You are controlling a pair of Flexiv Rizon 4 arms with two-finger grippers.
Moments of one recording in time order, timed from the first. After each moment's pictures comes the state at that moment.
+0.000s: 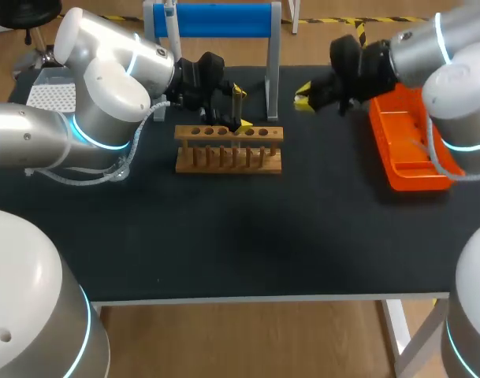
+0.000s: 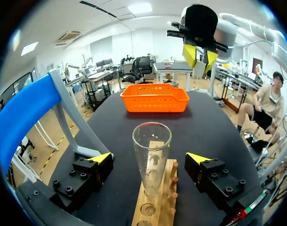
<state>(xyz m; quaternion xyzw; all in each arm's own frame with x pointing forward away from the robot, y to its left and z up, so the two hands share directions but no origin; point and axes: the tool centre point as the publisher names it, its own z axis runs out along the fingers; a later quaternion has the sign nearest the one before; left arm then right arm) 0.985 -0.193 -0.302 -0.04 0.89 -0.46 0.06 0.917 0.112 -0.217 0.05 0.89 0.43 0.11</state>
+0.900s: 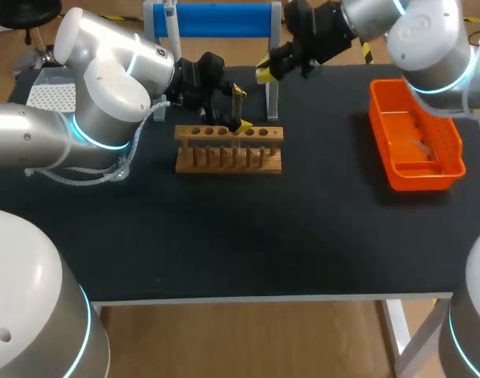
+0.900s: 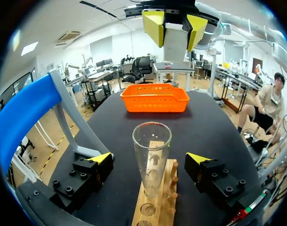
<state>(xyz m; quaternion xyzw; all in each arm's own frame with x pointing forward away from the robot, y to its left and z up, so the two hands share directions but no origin) 0.985 -0.193 -0.302 -0.04 0.89 -0.46 0.06 0.962 0.184 -0.194 0.00 0.90 0.42 0.04</state>
